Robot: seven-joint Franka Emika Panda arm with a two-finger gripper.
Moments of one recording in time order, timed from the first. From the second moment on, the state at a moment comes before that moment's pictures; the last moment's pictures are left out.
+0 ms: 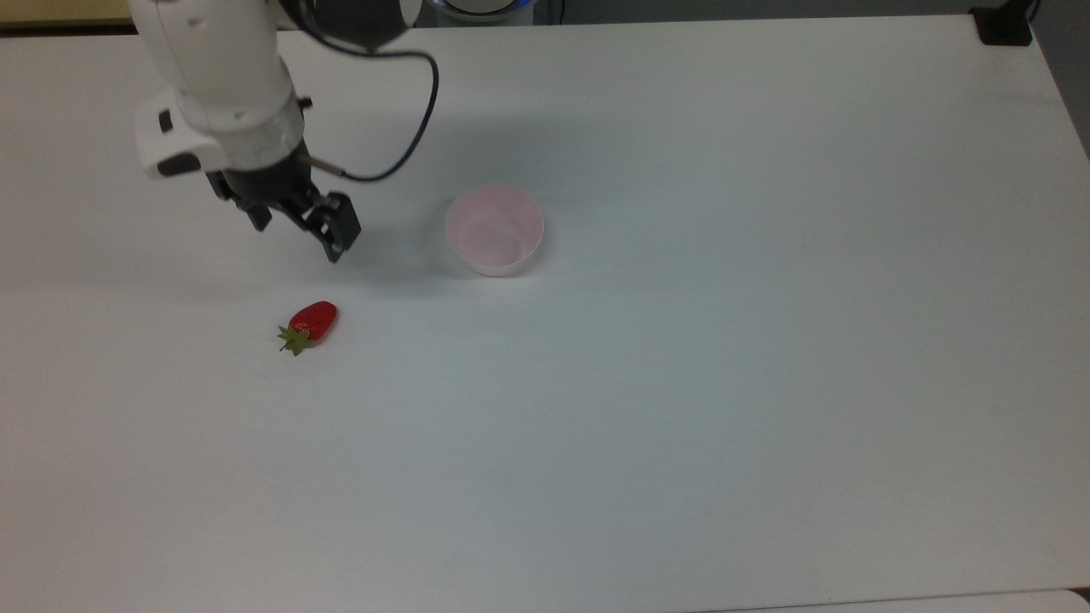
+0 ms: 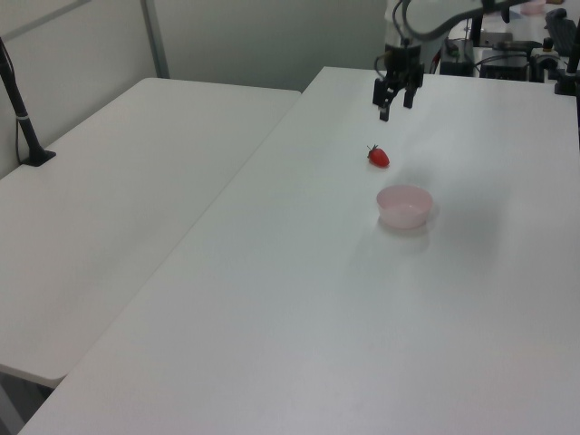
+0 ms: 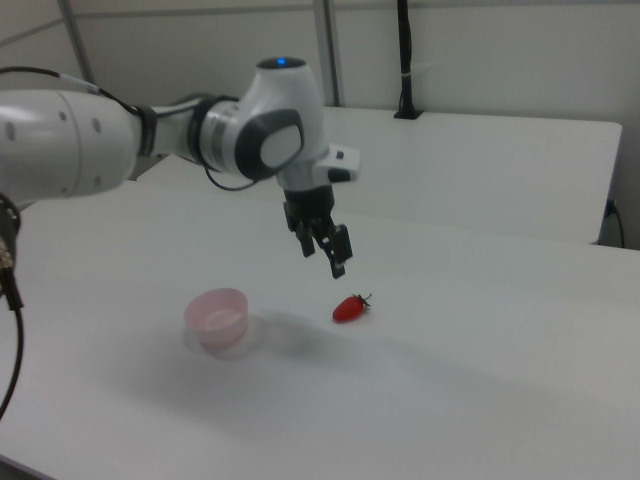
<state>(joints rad) -0.16 0.37 -0.04 -1.58 -0.02 2.01 0.22</state>
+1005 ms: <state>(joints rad) -0.16 0.56 -0.04 -1.58 -0.05 2.23 0.33</state>
